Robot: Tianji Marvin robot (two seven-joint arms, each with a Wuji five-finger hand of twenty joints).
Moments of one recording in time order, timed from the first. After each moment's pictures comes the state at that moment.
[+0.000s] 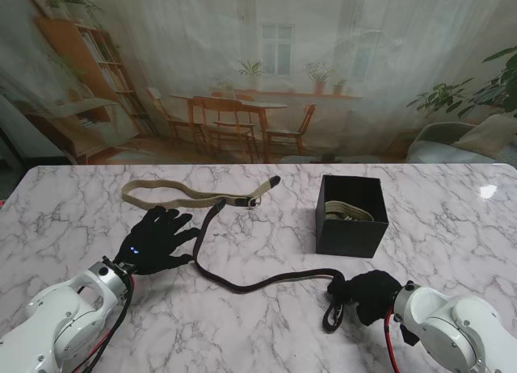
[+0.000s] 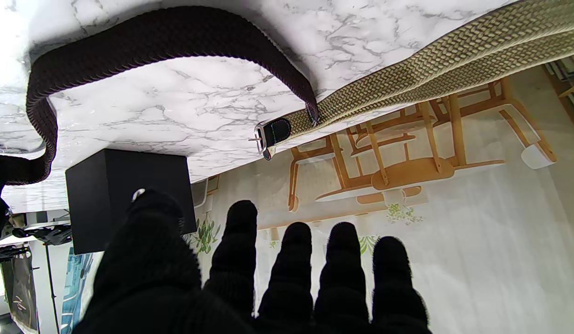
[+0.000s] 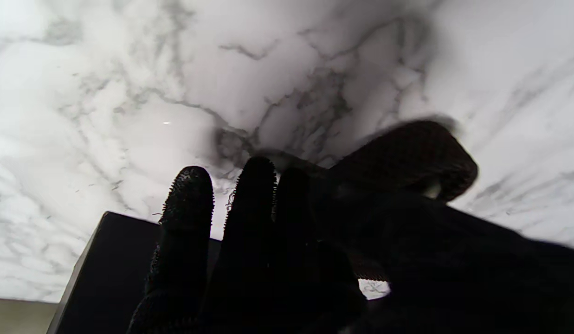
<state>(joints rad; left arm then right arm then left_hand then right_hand) 1.73 -1.01 -1.40 -1.69 1.34 -0.34 0.19 -1.84 -0.99 1.45 -1.82 -1.10 -0.33 0.48 0.85 -0.05 -0.01 0.00 0.49 0.05 0.17 0.44 0.42 0.15 0.11 0.28 0.32 0.17 0.19 0.42 0.02 0.14 0.53 0.44 0.59 -0.59 1.32 0.05 0.31 0.08 0.35 0.48 0.91 -0.04 0.09 0.07 0.84 -0.08 0.20 0.19 0.46 0.08 1.07 0.36</state>
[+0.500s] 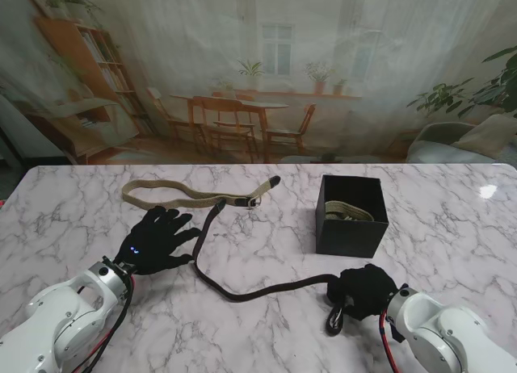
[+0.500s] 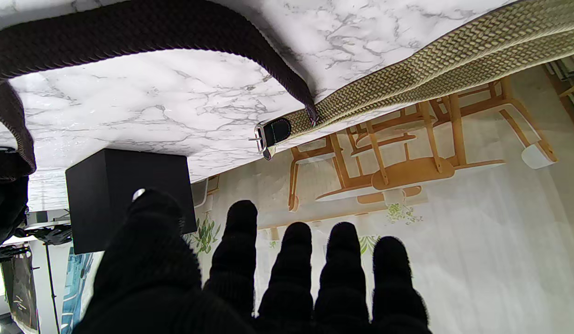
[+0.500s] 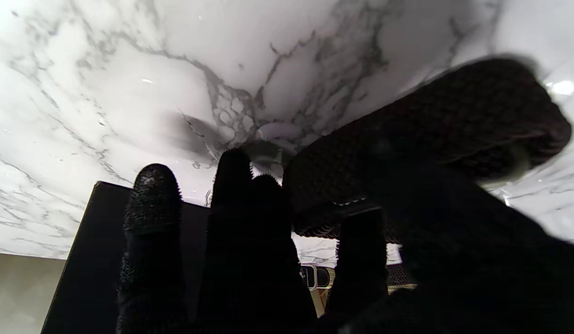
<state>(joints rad) 1.73 -1.01 -1.40 -1.69 1.34 -0.34 0.19 -1.83 -1.00 1.40 -1.73 -1.17 -0.28 0.23 0.85 -0.05 -0.01 0.00 0.49 0.05 0.17 0.44 0.42 0.15 0.11 0.28 0.32 0.17 0.19 0.42 0.02 0.14 0.53 0.44 0.61 -0.63 0.97 -0.20 0.54 -0.26 0.89 0.54 0.66 0.19 0.44 0.39 0.81 0.09 0.30 0.39 0.45 0.39 1.11 0.47</state>
